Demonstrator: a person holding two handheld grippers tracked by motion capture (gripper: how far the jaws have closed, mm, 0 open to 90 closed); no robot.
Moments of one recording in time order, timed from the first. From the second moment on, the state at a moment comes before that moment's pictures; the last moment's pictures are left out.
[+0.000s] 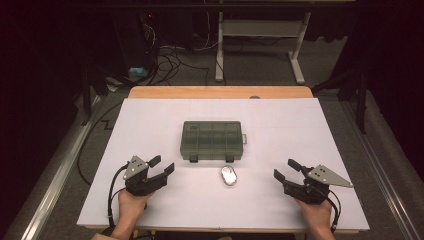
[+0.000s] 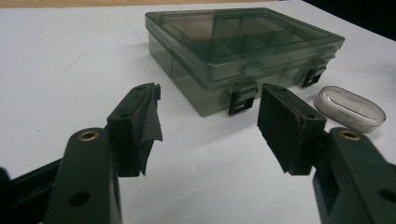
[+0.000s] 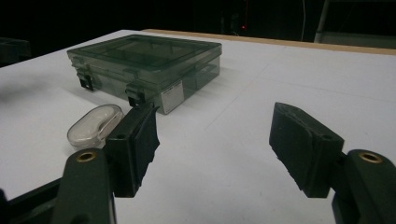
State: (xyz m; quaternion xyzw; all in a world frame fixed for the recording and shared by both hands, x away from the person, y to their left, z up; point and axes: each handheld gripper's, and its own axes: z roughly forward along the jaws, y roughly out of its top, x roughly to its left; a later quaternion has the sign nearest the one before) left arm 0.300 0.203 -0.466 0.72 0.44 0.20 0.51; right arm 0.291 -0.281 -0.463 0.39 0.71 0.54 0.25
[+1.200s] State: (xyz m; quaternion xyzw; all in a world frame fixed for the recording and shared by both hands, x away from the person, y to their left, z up) left arm 0.318 0.182 -0.469 0.72 0.43 0.19 0.51; right arm 0.328 -0.235 -0.466 0.36 0.72 0.54 0.23
